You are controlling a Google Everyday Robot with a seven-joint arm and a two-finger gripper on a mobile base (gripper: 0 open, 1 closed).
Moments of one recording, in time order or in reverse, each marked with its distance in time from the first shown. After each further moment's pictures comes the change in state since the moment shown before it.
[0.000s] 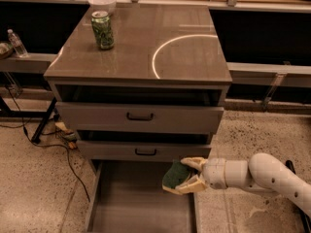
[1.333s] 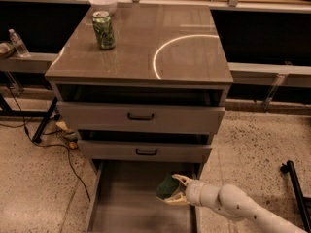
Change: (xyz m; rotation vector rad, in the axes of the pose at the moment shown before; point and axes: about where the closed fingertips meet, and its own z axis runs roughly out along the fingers) arm 0.155 -0.028 0.118 0.192 0.034 -0.153
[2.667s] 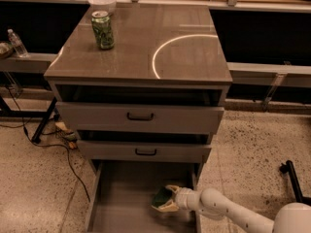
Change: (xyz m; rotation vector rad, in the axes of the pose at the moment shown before) arm 0.129 0.025 0.102 -0.073 0.122 0.132
